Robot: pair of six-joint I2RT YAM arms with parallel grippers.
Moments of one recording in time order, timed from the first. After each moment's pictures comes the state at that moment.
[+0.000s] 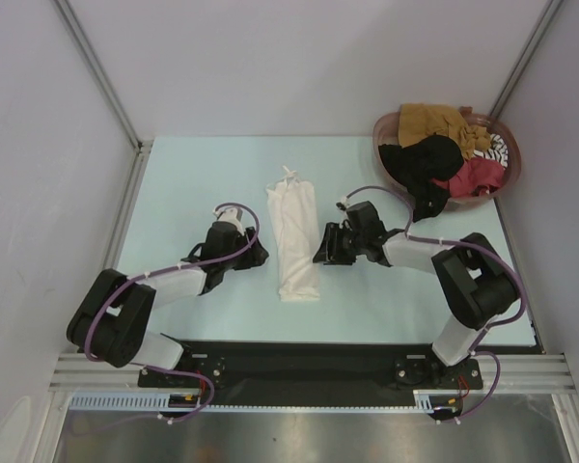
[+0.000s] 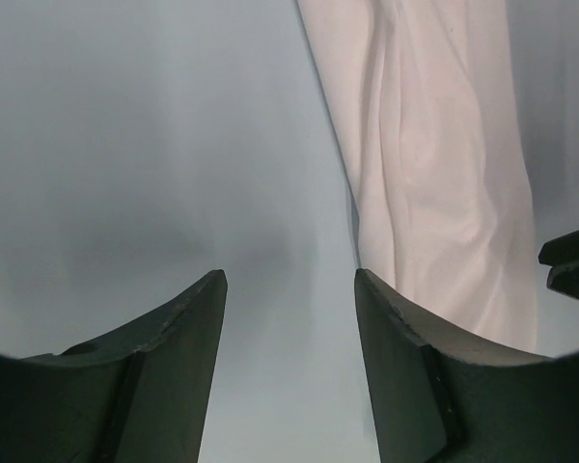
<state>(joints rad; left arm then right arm) -0.44 1.42 0.53 0.23 0.03 -0.55 0.52 1.70 0.86 0.03 -0.38 0.61</state>
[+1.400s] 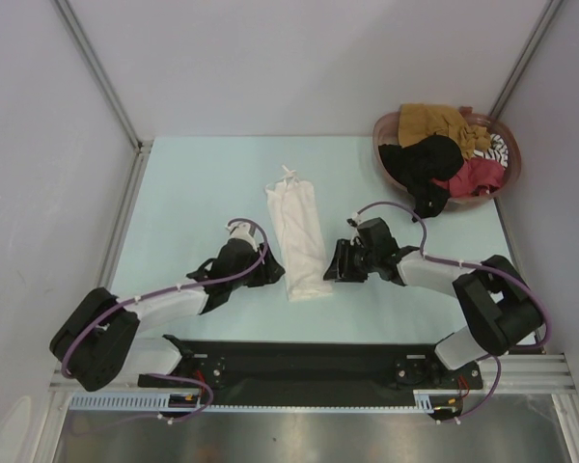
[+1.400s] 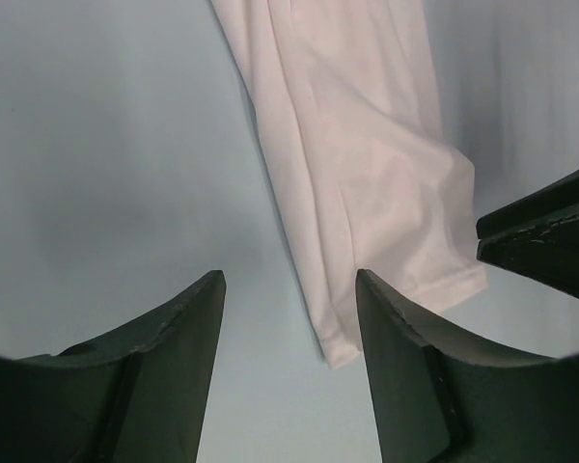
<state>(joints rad) -0.65 1.29 0.46 0.17 -0.03 -0.71 0.54 1.52 0.67 0.00 -0.36 0.62</state>
